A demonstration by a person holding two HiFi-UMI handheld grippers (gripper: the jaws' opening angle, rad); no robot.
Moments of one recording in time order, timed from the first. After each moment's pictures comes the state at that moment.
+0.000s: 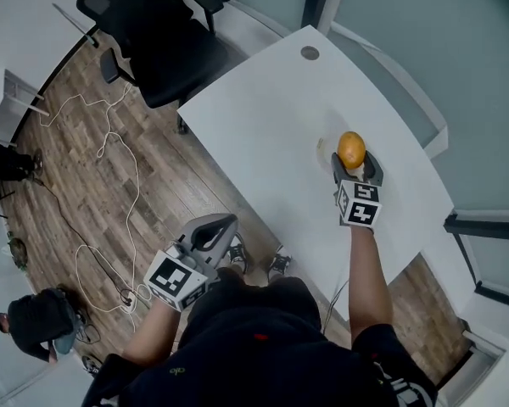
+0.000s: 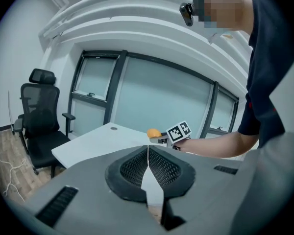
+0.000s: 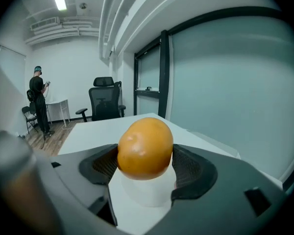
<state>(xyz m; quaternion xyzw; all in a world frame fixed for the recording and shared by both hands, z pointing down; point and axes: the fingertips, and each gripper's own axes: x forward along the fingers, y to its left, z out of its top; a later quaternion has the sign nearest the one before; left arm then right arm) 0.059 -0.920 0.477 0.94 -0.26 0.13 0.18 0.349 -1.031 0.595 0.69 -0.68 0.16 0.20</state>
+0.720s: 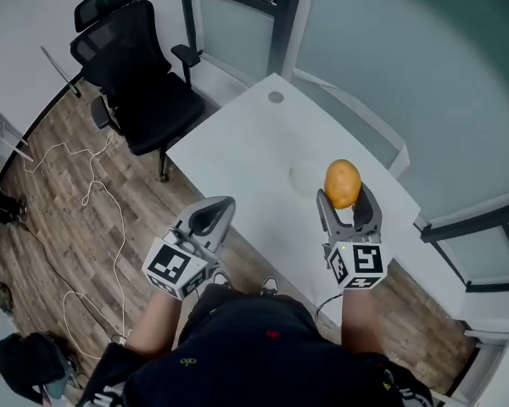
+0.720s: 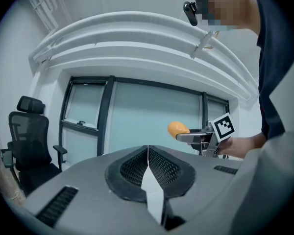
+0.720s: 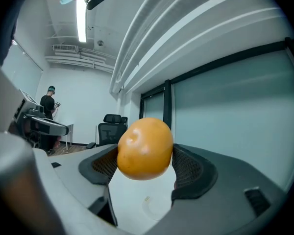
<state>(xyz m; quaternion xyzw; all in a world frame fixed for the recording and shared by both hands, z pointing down) 0.066 -0.935 0.362 0.97 -0.24 0.03 0.06 0.273 -0.910 0.353 0.70 -0.71 0.01 0.07</state>
